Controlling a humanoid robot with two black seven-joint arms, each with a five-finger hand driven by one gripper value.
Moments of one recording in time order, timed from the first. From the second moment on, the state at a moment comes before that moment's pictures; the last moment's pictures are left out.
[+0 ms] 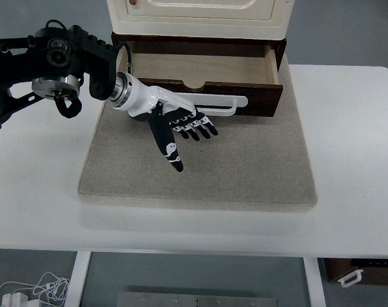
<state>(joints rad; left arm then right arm) -1.42 0.57 -0.11 -1.39 0.44 -0.49 0.45 -0.02 0.00 -0.01 0.17 -0.04 -0.05 0.03</state>
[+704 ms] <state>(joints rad) -1.43 0.54 -0.13 -1.29 0.47 -0.47 0.45 -0.02 0.00 -0.01 0.17 -0.04 -0.05 0.03</state>
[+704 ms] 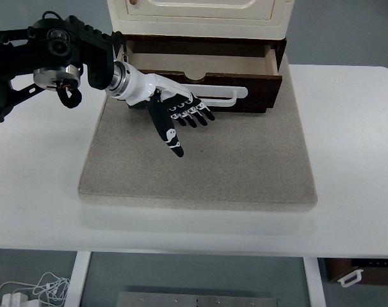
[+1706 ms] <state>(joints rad) -1.42 0.52 -0.18 -1.17 0.49 -0.41 0.43 -0.02 0.00 -0.01 0.17 -0.04 -0.05 0.03</state>
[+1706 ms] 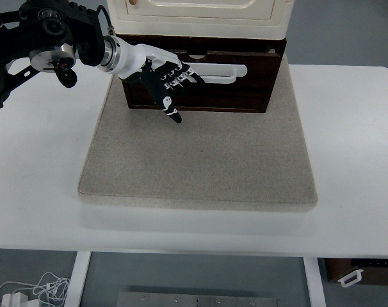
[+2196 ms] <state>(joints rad) -1.42 0.53 -0.18 -1.14 0.48 -0.38 0.43 -0.02 0.00 -0.01 0.17 -0.04 -0.05 0.03</state>
